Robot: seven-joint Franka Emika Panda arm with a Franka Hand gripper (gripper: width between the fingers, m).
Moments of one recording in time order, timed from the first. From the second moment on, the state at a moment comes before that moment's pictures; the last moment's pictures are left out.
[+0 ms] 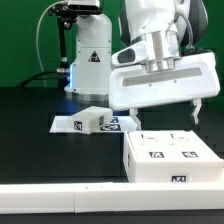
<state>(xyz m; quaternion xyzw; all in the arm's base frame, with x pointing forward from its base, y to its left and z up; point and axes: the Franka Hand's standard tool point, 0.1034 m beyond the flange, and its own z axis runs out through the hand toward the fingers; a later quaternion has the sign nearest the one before) 0.503 0.095 0.038 -0.98 0.01 -0.20 0.06</state>
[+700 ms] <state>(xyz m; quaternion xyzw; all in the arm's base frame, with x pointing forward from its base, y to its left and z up) 0.506 0.077 0.013 -0.98 -0.02 -0.19 0.04</state>
